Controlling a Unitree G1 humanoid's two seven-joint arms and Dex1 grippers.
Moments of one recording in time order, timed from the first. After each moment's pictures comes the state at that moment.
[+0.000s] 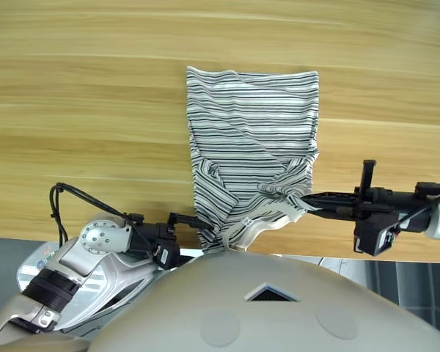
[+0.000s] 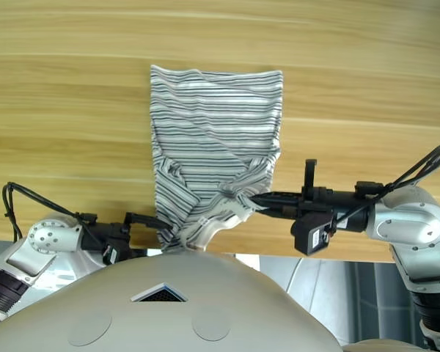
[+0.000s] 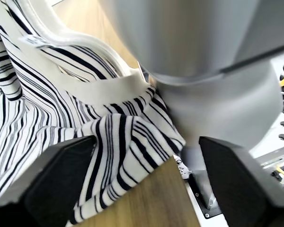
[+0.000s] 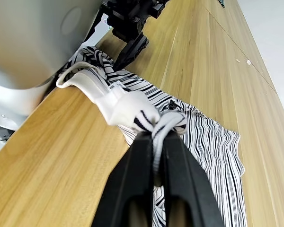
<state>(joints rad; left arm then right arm) 0.34 0.86 -0.48 -0.07 0.00 -0.75 -1.03 0.47 -1.00 -0.07 -0.51 0.24 -0.54 1.07</state>
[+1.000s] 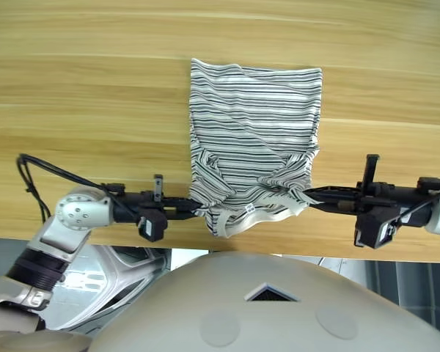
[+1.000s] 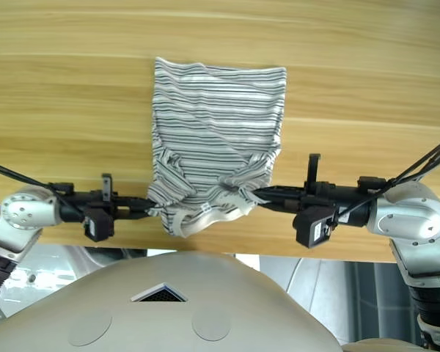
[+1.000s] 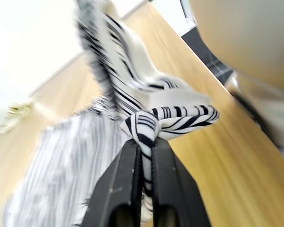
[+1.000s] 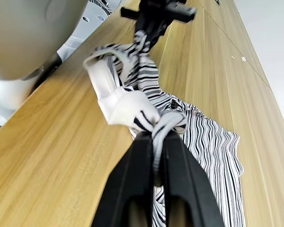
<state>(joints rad) 0.23 0.94 -0.35 -0.13 -0.23 -0.79 -1.01 0.43 -0.99 -0.07 -0.46 0.24 -0.55 1.07</state>
